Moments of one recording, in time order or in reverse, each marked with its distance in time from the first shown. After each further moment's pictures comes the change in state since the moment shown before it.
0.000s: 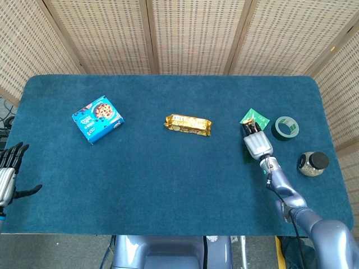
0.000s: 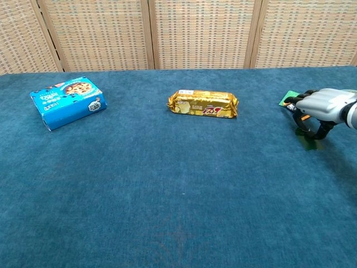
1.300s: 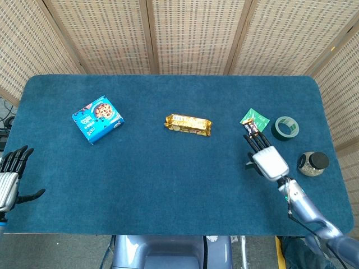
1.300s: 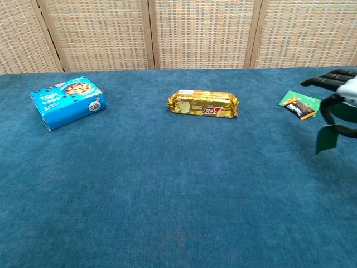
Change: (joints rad) left arm 0.025 0.019 0.035 -0.044 0.075 0.063 0.011; right arm -0.221 0.333 -0.146 -0.484 -0.276 0.553 0.101
